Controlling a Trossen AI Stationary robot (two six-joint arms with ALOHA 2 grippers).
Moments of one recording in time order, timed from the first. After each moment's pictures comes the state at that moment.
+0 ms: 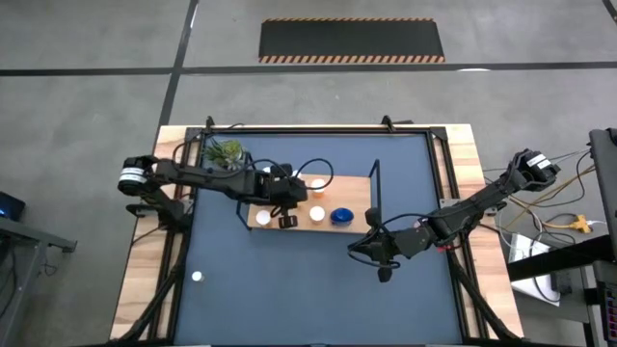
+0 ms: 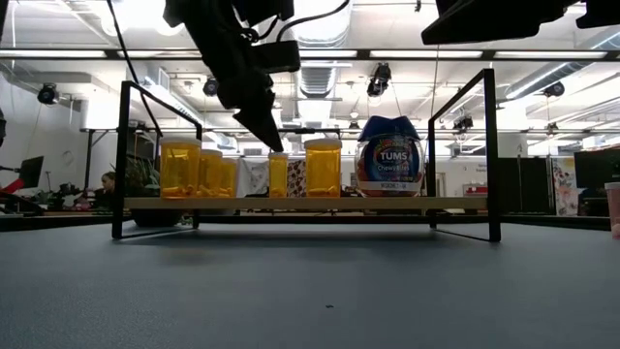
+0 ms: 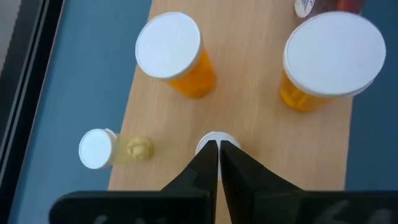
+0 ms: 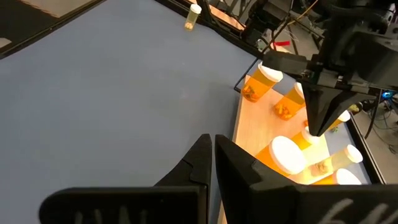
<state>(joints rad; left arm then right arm) 0.02 1.61 1.17 -0.54 -0.29 0.03 0.49 1.27 0.70 0.10 0.38 -0.25</state>
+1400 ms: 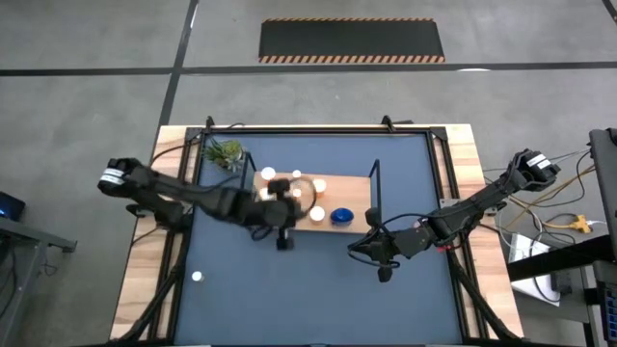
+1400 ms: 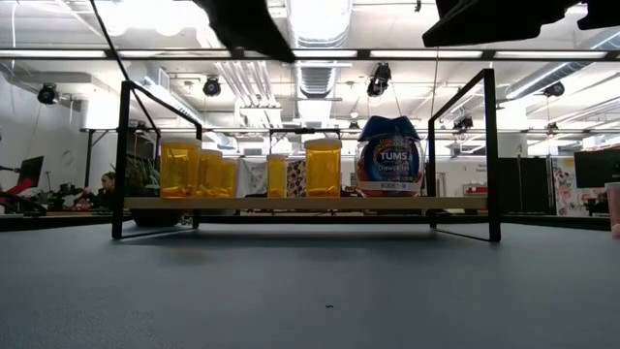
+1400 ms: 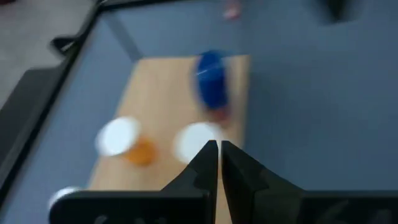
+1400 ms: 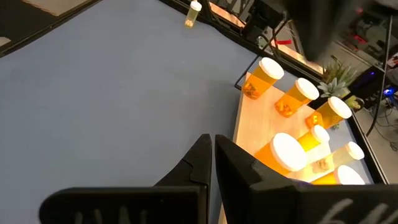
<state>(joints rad) -0.22 1.45 1.17 -0.40 -0.38 -0.08 0.49 1.27 0.70 0.09 0.38 -0.24</state>
